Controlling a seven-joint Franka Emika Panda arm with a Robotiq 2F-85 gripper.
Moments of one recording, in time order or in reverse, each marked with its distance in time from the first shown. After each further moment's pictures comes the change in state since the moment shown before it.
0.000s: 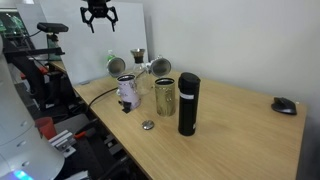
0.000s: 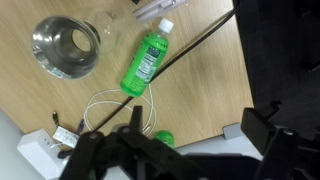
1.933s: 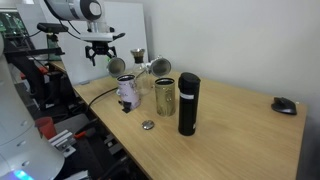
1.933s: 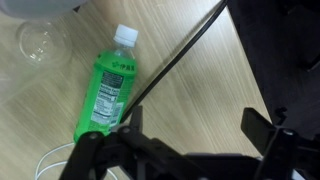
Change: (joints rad) arm 0.009 0.377 0.112 -0.030 -0.064 0.262 0.265
